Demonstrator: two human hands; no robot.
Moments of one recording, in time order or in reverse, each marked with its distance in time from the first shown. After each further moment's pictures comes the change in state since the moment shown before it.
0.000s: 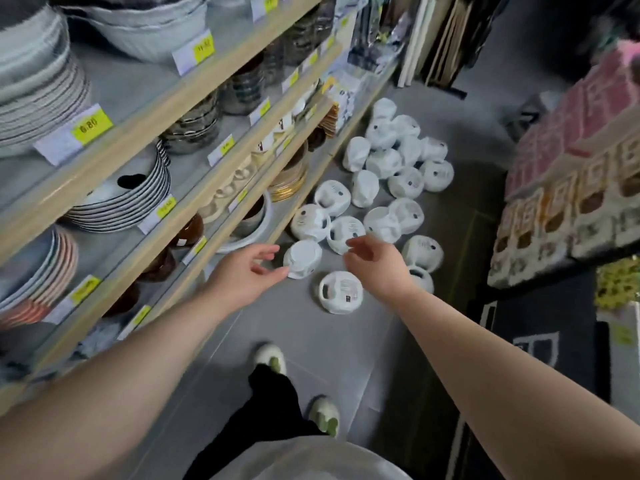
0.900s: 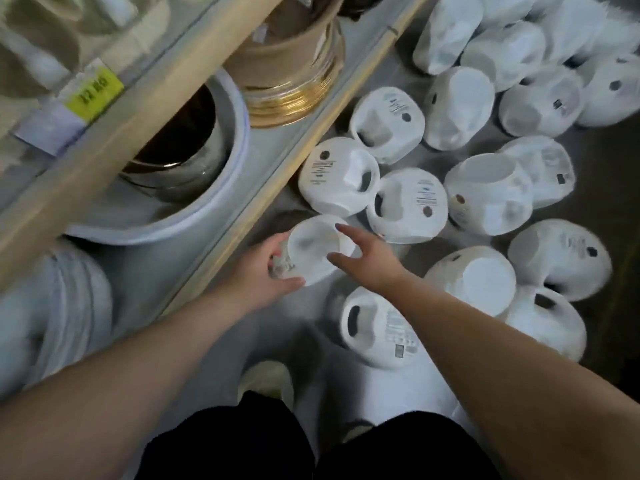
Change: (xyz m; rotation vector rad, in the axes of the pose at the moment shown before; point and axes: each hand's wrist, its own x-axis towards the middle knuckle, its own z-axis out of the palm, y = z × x) left_hand 0.412 -0.314 0.228 0.077 -0.135 -0.284; right_hand 0.459 0.305 0.231 -0.178 -0.416 0.043
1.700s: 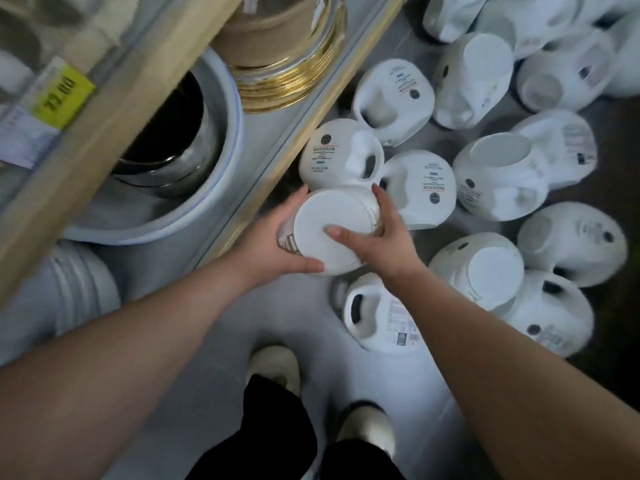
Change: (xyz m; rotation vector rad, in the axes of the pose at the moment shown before) left_hand 0.016 0.040 -0.018 -0.246 -0.119 0.096; right_hand 0.013 0.001 -0.006 0.499 0.208 0.049
